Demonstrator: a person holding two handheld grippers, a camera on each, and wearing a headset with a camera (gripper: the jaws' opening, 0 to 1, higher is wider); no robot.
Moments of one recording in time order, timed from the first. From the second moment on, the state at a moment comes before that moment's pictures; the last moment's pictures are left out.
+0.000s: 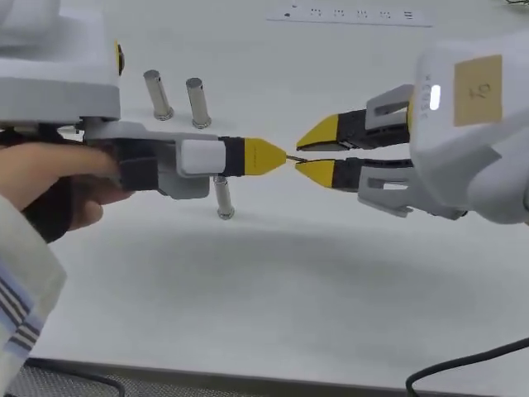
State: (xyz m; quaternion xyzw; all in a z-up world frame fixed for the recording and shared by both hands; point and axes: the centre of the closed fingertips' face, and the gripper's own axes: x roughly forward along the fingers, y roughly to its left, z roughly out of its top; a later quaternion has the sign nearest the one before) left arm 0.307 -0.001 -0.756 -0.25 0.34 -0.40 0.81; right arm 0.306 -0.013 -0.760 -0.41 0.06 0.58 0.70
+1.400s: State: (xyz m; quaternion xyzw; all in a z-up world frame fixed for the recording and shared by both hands) left arm 0.287 -0.011 -0.751 -0.15 0.30 -0.47 0.82; right arm 0.290 -0.019 -0.754 -0.36 0.08 0.62 0.69
